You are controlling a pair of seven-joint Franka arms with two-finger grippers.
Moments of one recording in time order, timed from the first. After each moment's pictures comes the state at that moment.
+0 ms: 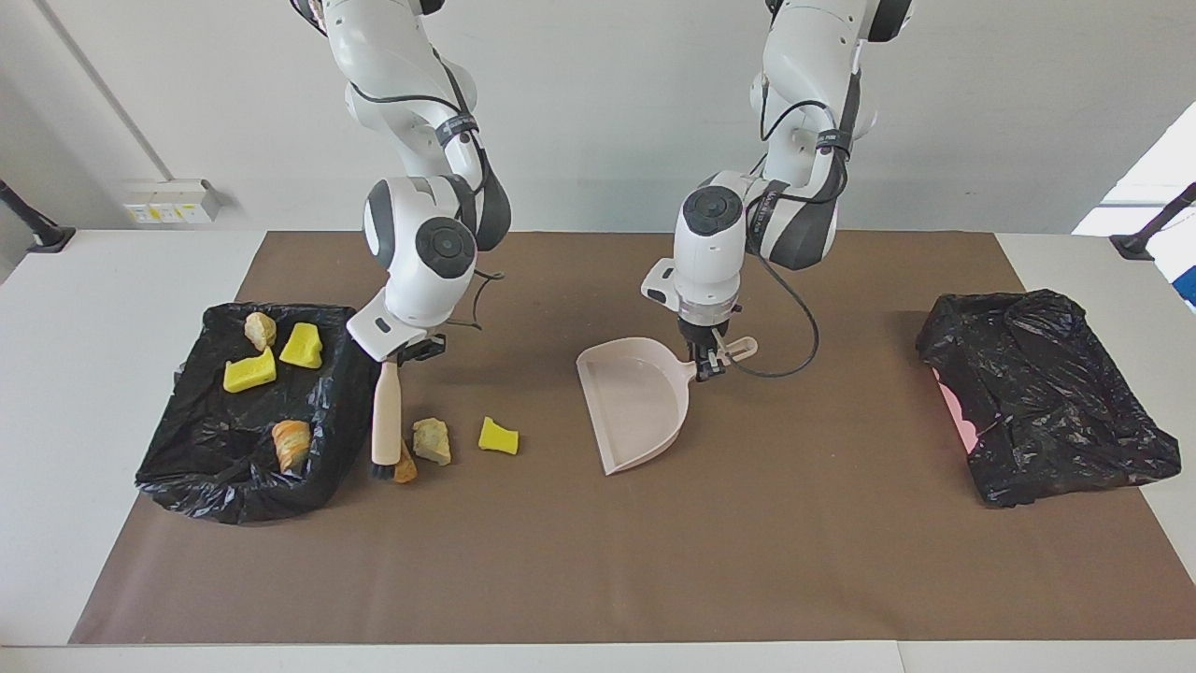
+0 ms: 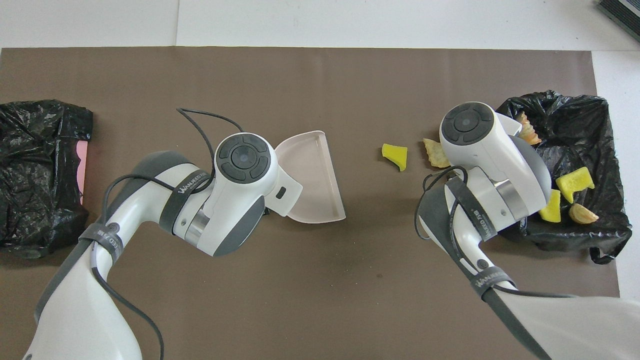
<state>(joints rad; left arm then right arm) -0.55 0.28 -0.02 -1.85 0.12 2.10 0.78 0.18 0.27 0.06 -1.85 -0.51 1.80 0.32</state>
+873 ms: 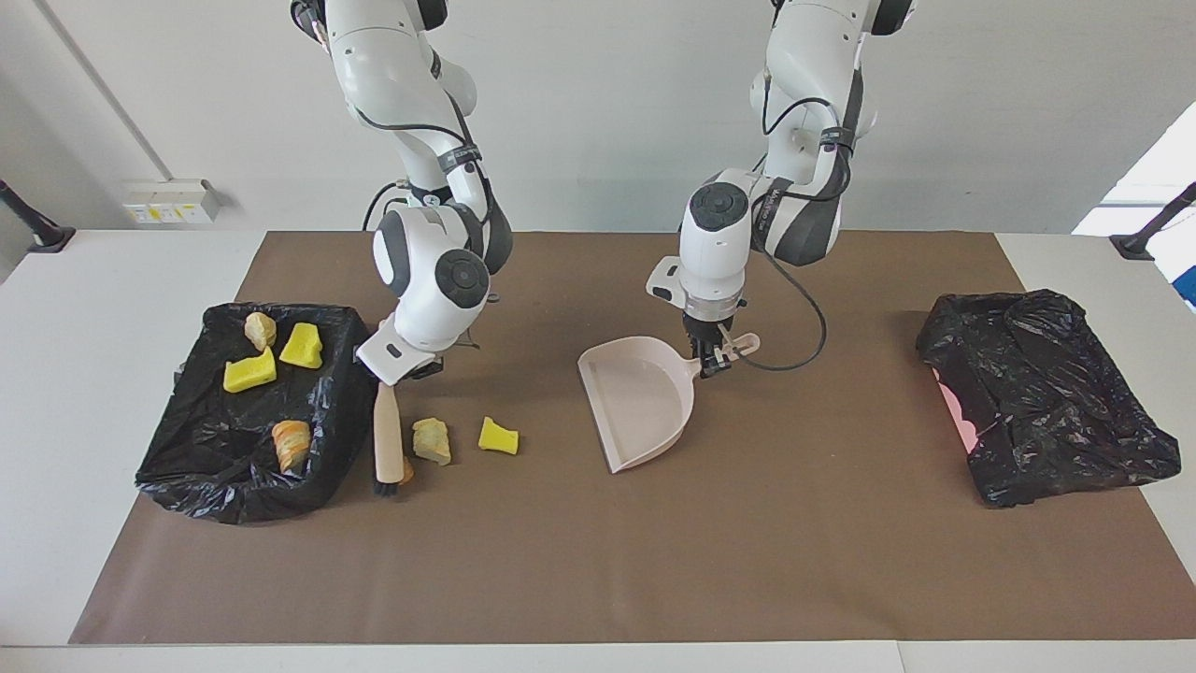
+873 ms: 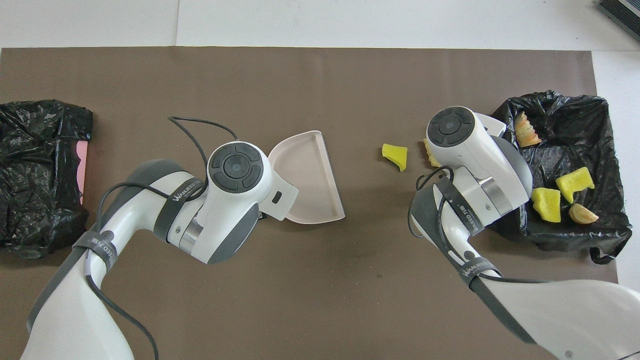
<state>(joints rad) -0.55 0.25 -0.02 -1.91 0.12 2.15 0.74 0.19 0.33 0.07 -1.83 -0.48 1.85 0.32</state>
